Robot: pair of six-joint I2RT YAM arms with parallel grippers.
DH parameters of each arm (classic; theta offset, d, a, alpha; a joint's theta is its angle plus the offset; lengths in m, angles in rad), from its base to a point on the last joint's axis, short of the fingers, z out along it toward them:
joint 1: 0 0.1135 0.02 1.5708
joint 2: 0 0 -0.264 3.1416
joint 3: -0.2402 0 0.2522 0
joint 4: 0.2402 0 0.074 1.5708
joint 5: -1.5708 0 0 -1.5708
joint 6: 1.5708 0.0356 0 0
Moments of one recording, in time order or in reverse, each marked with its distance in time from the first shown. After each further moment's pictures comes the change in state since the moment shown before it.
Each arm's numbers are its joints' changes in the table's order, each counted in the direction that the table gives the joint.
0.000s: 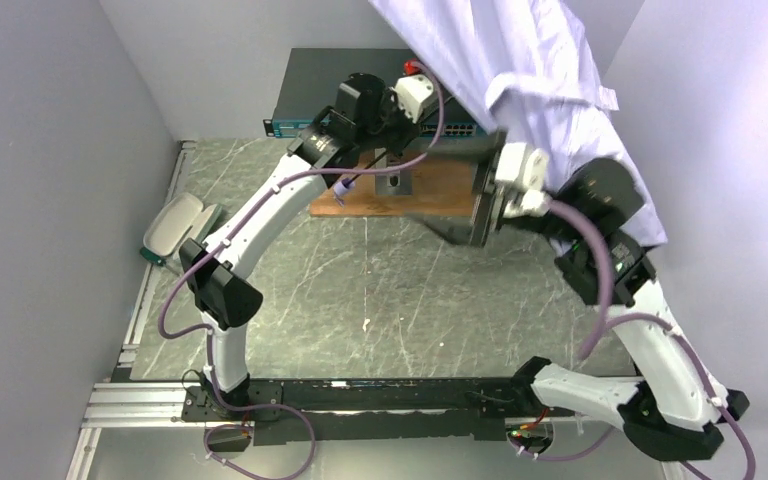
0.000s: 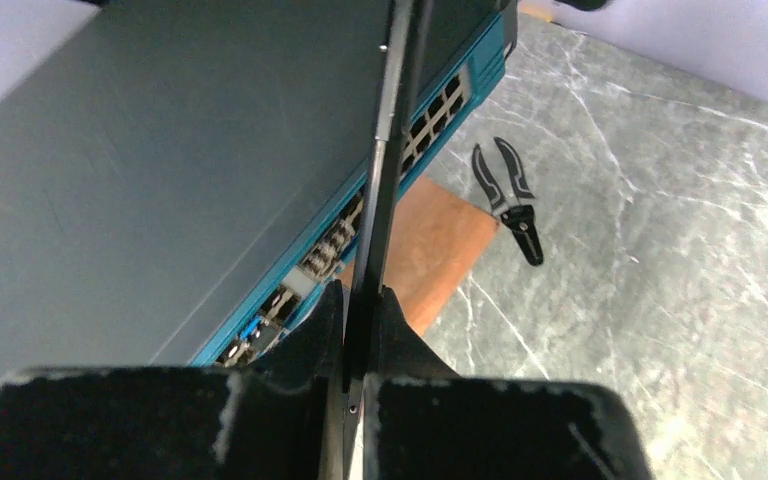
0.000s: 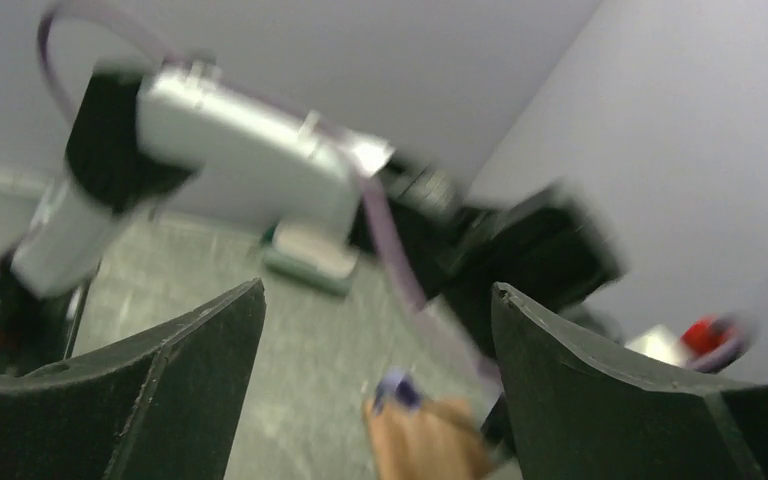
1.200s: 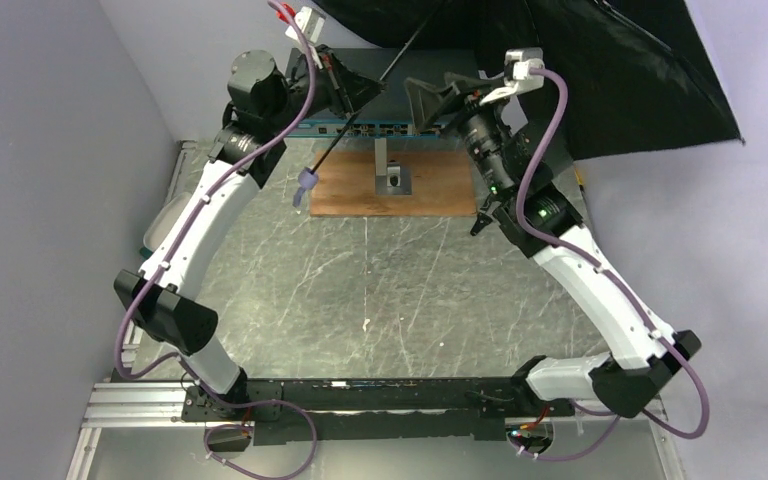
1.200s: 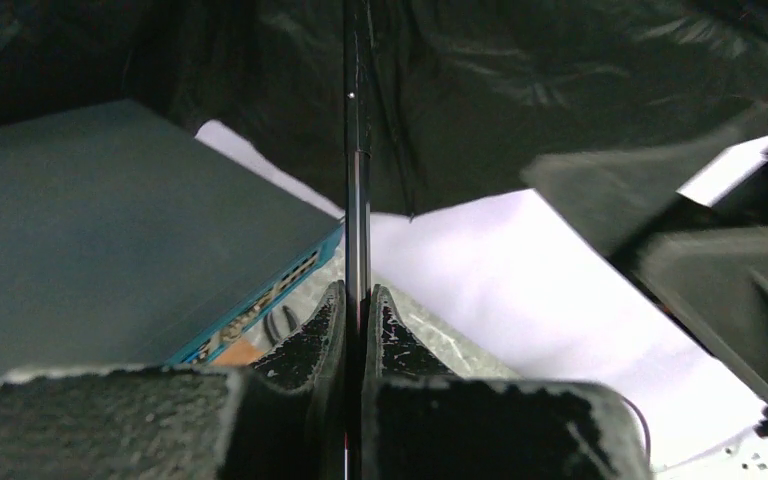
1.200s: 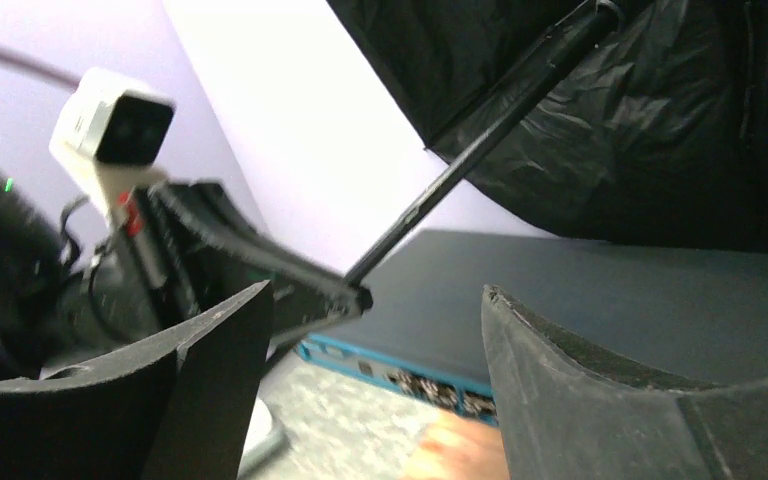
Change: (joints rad) left arm 0.275 0.257 0.261 -0.445 -0.474 -0.737; right arm -0.005 -0.182 0.101 -0.303 -0.818 0.454
